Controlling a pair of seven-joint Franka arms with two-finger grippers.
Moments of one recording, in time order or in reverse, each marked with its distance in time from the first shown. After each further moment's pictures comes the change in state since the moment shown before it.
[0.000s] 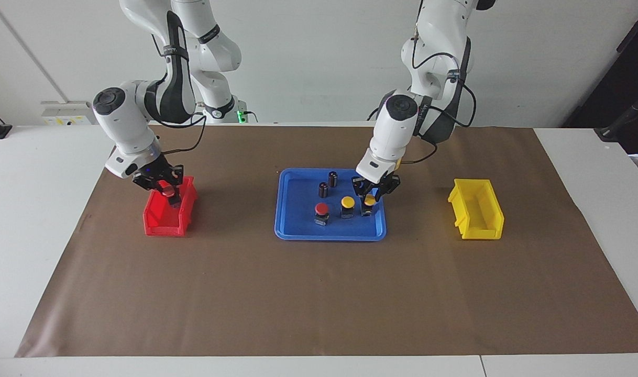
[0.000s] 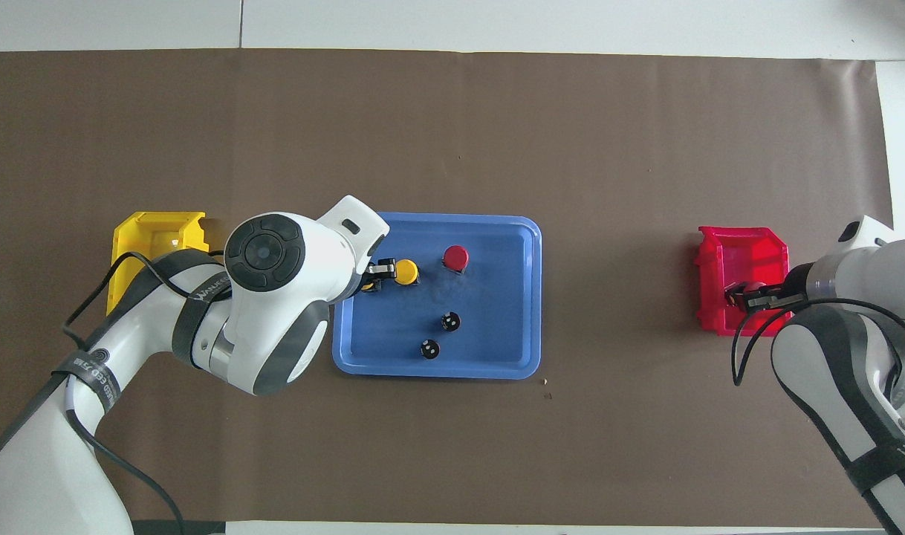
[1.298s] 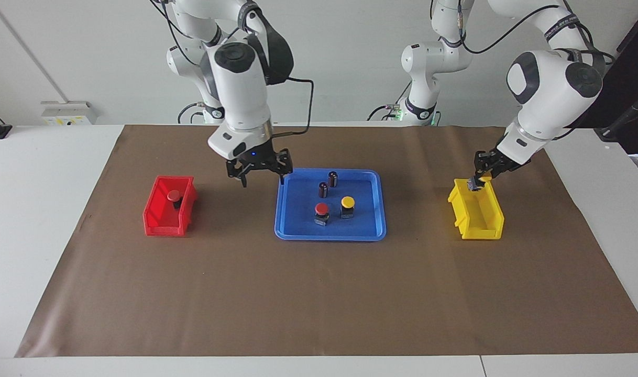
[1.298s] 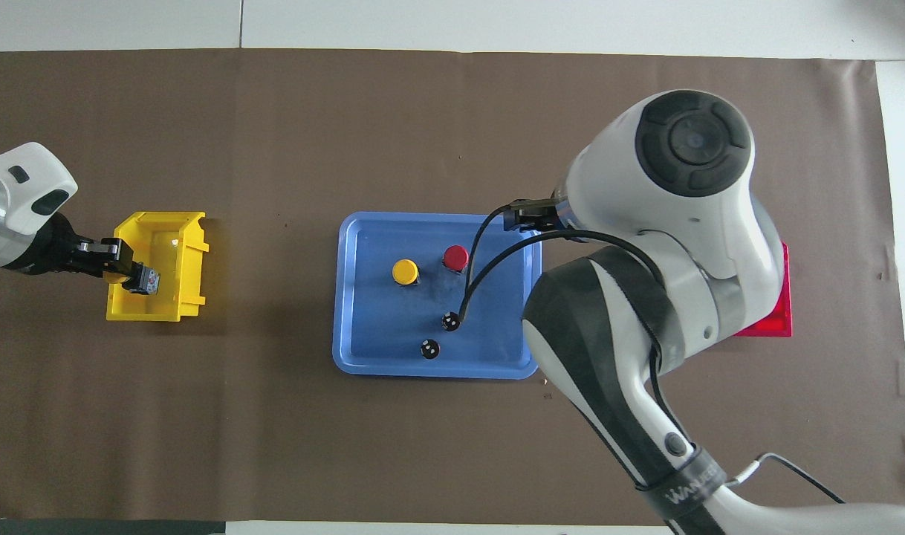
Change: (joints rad) left arm 0.519 -0.194 0.039 0.068 0.000 -0.442 0.646; right arm 0.579 0.325 0.022 0.753 -0.028 -0.365 0.809
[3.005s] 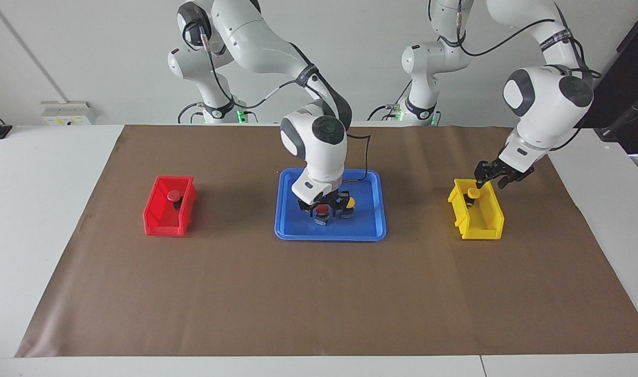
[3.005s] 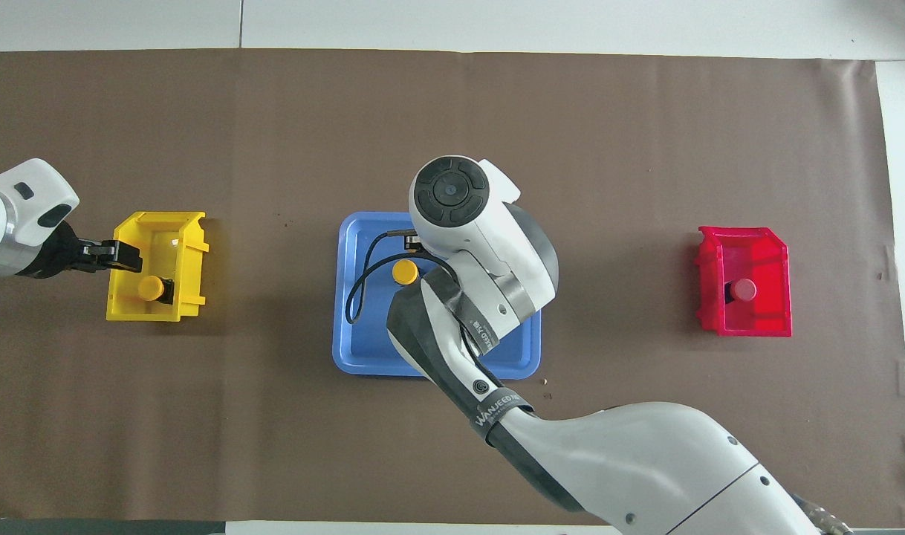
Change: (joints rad) left arm 0.037 0.007 -0.009 0.014 0.000 0.052 0.035; right arm 0.140 0.281 -0.004 0.071 -0.005 0.135 0.144
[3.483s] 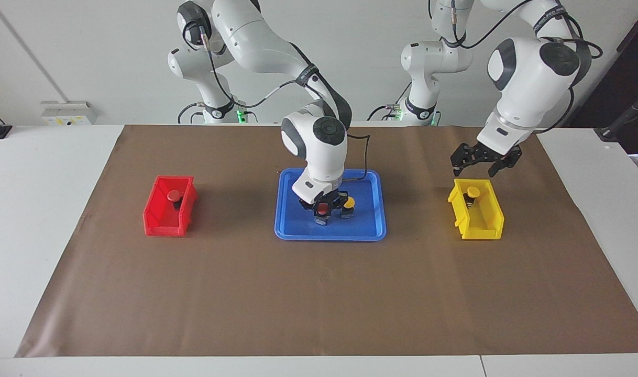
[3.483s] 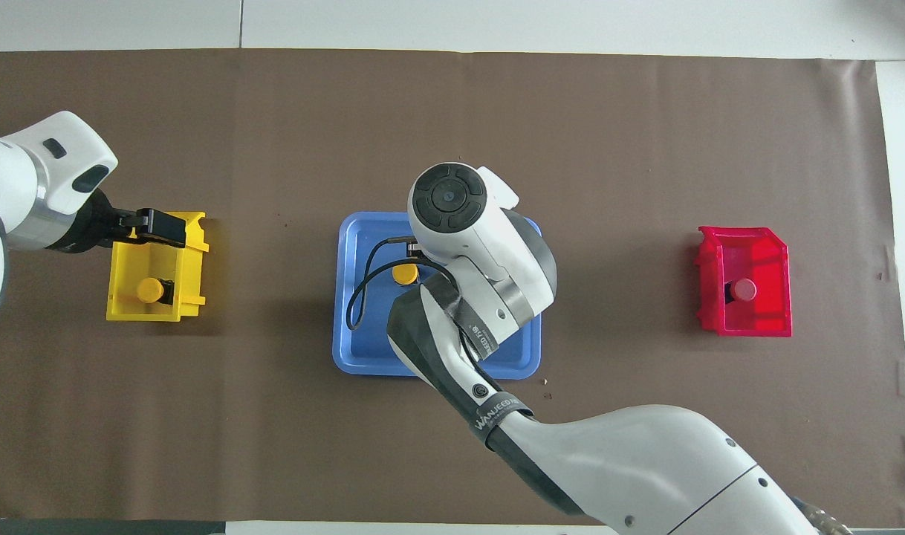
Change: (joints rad) left arm -0.179 0.012 -0.023 0.105 0.000 -0.065 -0.196; right arm -0.004 -0.011 0.006 -0.018 0.000 -0.003 0.000
